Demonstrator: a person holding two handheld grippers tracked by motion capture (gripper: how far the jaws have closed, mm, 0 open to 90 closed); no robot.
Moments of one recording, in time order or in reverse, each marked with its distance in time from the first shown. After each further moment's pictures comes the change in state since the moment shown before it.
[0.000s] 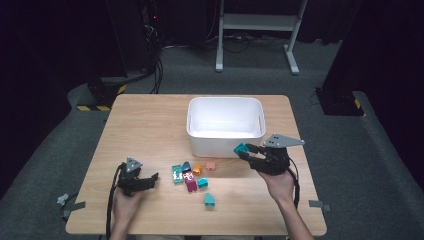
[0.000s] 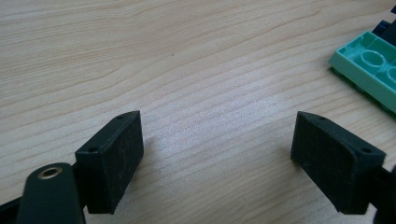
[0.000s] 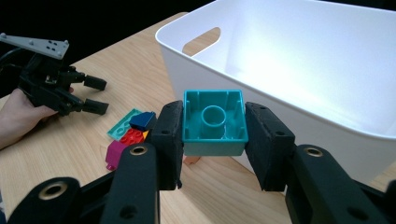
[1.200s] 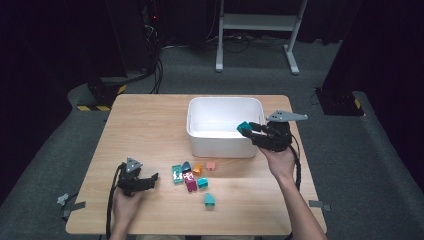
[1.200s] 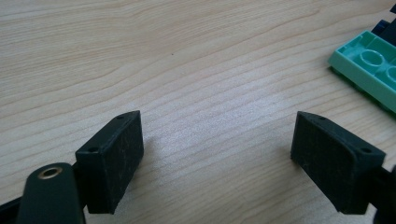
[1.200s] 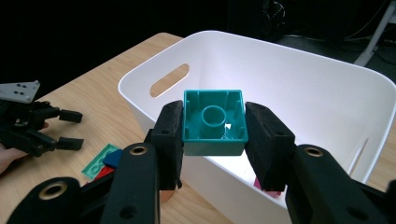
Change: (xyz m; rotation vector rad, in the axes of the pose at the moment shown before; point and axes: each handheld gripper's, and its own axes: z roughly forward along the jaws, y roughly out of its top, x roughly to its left) left arm 0.000 0.000 0.000 0.000 0.000 0.003; right arm -0.031 0.049 0.009 -0.012 -0.052 0.036
